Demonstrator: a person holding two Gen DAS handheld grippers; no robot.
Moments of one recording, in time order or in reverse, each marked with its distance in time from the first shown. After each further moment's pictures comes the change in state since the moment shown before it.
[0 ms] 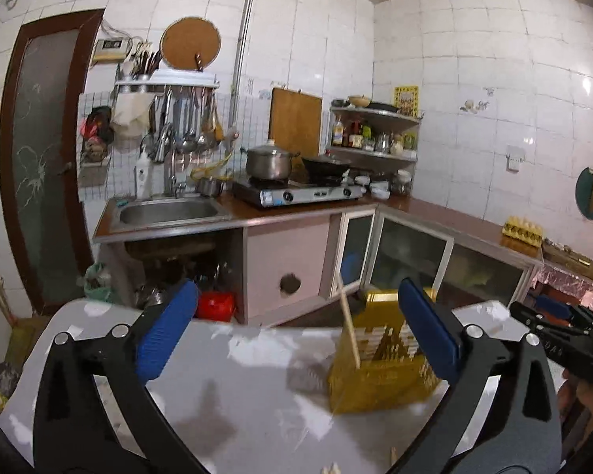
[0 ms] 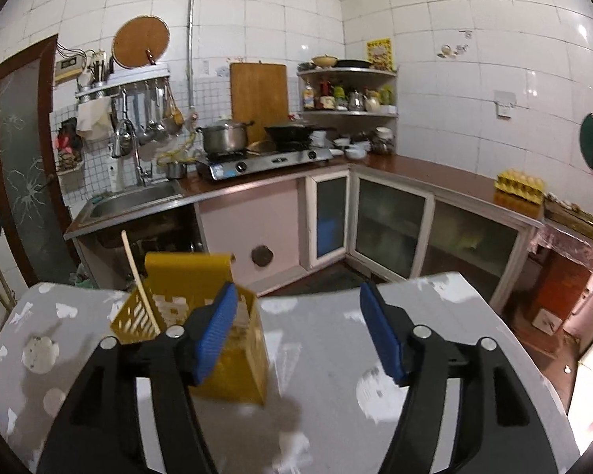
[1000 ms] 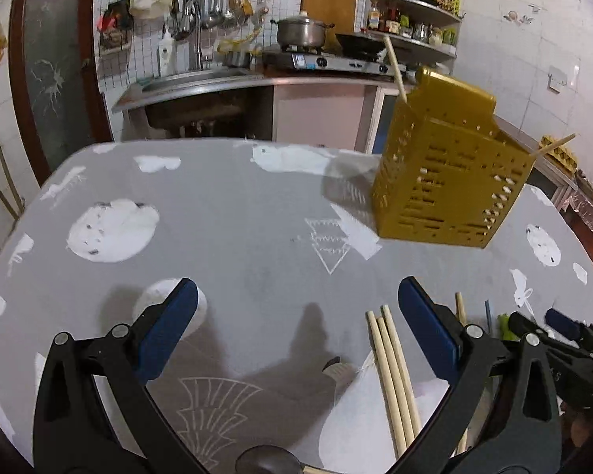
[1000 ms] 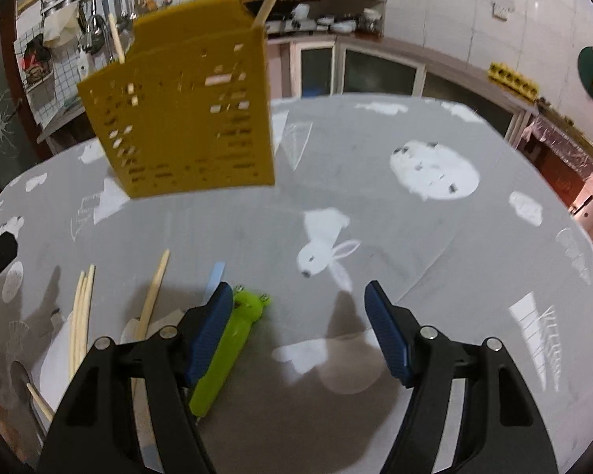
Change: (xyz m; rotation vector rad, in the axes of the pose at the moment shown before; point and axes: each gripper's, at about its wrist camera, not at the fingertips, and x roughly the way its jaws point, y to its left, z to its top) left arm 0.038 0.013 -0.157 -0.047 0.417 0.103; right arm 0.042 0.041 -0.160 0.033 0.441 -0.047
